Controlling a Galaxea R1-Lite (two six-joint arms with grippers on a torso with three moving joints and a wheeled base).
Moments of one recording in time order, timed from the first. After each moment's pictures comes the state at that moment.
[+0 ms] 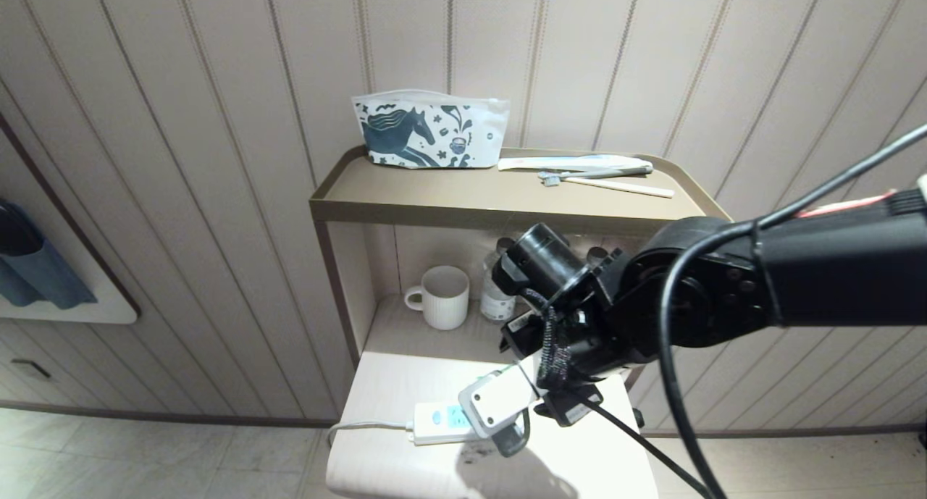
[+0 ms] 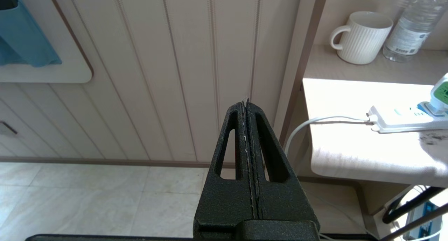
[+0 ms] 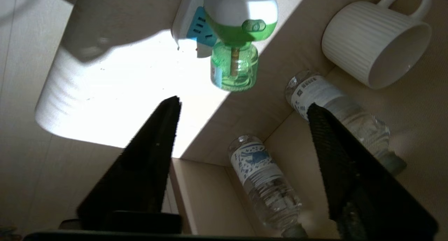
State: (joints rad) left arm 0.00 0.00 0.00 0.03 0.00 0.03; right arm 0.77 1.92 -1.42 0.52 -0.16 -1.38
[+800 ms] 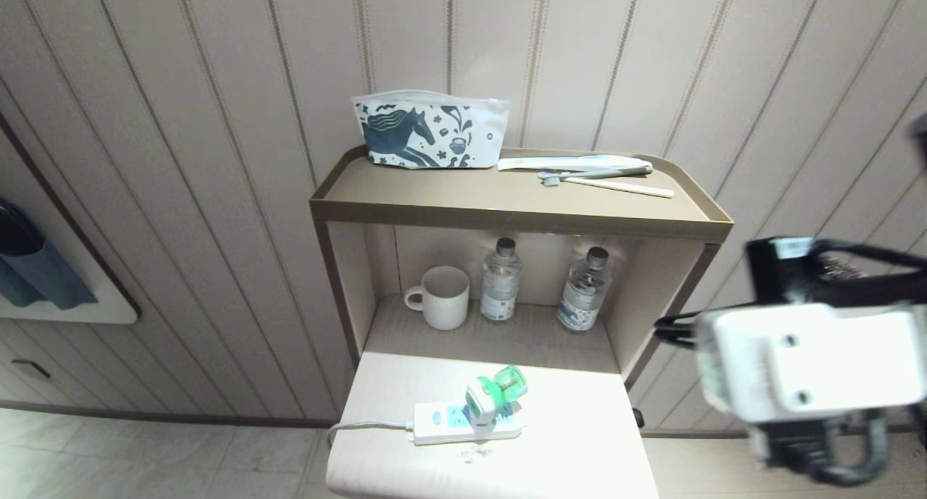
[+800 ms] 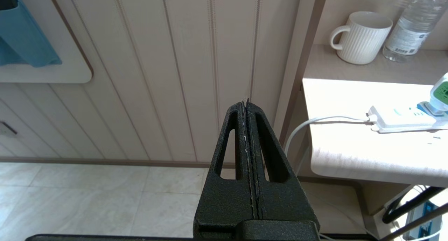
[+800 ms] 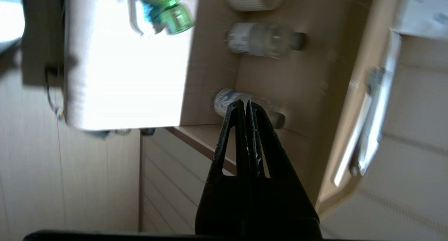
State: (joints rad) left arm 0.00 0.00 0.00 0.03 0.00 0.03; right arm 0.78 1.27 -1.24 0.53 -0.15 -1.09
